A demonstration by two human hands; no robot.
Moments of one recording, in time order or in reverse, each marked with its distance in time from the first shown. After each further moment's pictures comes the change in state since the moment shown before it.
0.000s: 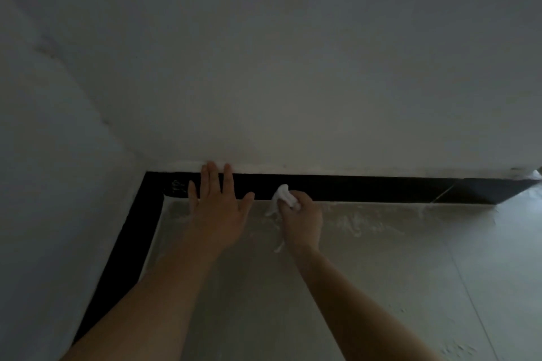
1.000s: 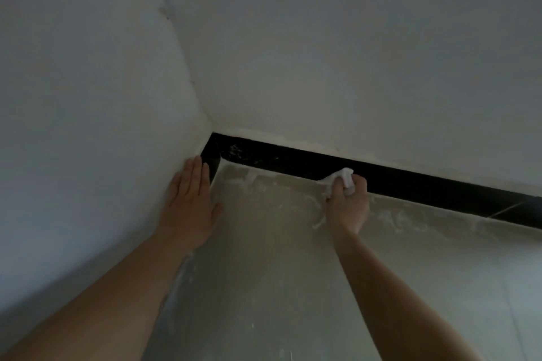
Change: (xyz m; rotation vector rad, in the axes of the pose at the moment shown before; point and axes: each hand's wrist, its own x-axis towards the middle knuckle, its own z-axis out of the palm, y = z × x) left_hand -0.074 -0.116 0.014 0.156 0.137 -0.062; right_hand -0.005 0.000 -0.001 -0.086 0.086 -0.057
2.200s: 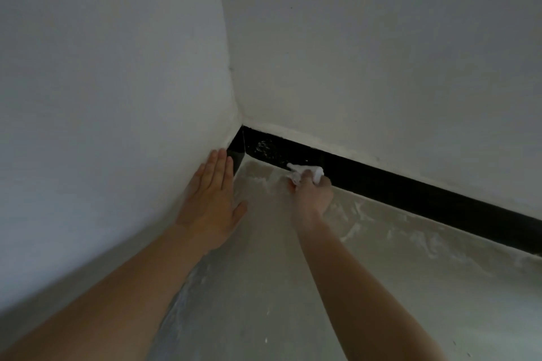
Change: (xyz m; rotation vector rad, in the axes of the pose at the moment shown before) left_hand -0.002 -0.008 0.004 -0.092 0.000 -0.001; right_hand -0.035 -0.024 0.116 0.327 -0.202 0.335
